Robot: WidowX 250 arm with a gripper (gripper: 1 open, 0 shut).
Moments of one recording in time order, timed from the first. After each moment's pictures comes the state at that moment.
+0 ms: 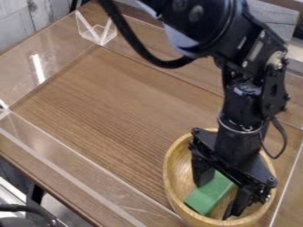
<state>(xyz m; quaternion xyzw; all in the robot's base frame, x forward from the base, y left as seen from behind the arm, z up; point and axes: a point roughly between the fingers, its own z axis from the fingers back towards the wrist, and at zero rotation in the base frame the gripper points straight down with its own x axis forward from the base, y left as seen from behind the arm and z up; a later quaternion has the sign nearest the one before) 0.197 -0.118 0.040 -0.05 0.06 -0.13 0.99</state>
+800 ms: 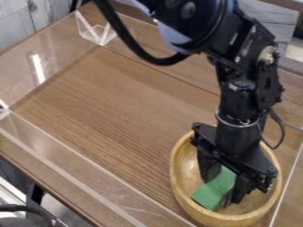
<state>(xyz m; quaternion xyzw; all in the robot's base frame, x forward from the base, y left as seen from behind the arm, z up) 0.209 -0.115 0.035 -0.06 0.03 -0.12 0.99</state>
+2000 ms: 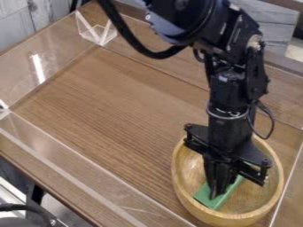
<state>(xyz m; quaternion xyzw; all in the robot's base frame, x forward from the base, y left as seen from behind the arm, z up) 0.188 -0.117 0.036 -0.08 0.11 -0.10 0.99</state>
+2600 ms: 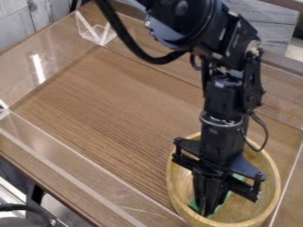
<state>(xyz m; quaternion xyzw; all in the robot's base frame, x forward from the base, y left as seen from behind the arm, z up) 0.164 -0.113 0.040 -0.08 0.18 -0.09 0.98</state>
